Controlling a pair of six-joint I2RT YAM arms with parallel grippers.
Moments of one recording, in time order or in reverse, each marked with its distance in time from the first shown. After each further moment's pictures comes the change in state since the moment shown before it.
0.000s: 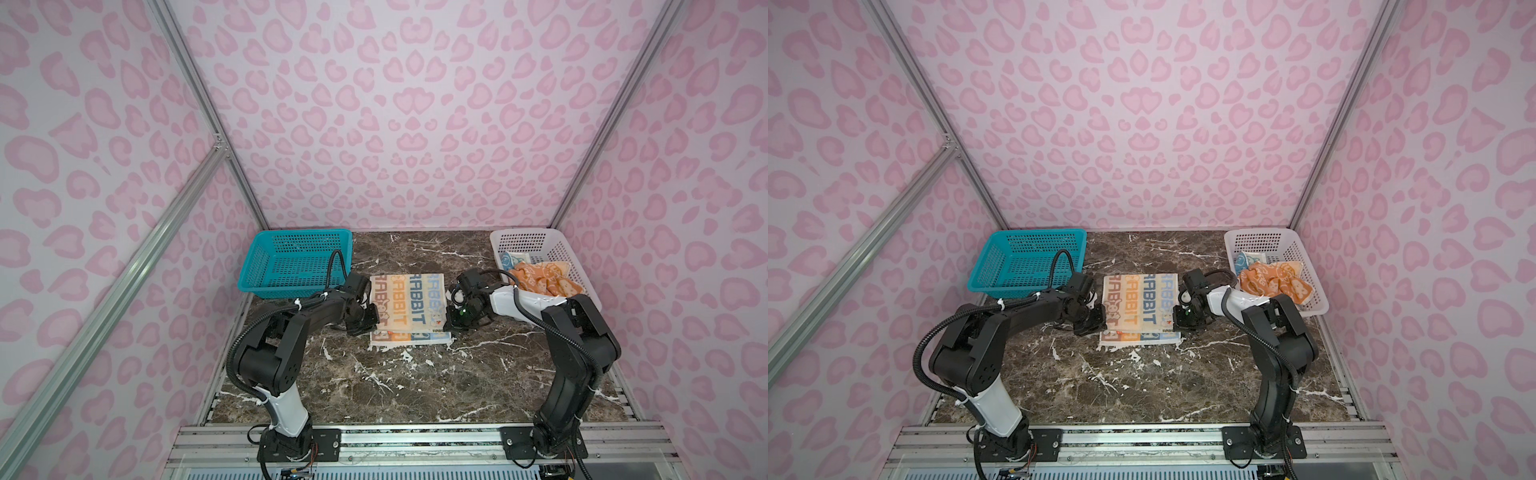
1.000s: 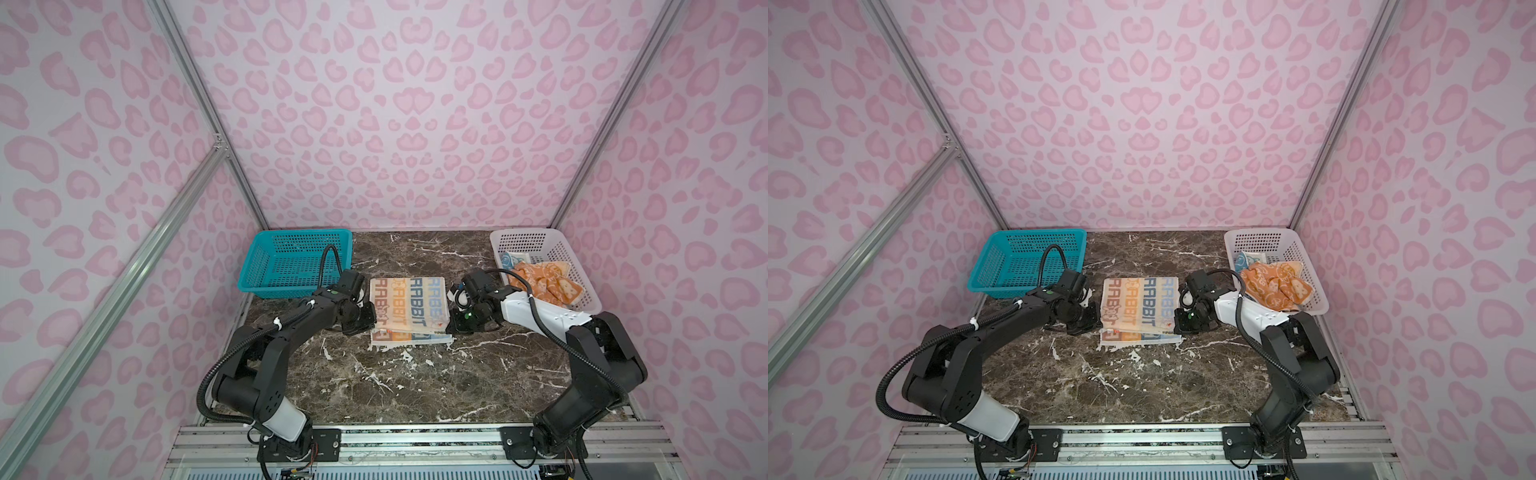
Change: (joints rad) left arm -0.009 -0.183 -0.037 -0.102 -0.014 0.001; right arm 0.039 -0.155 -0.089 -0.030 -0.010 -0.032
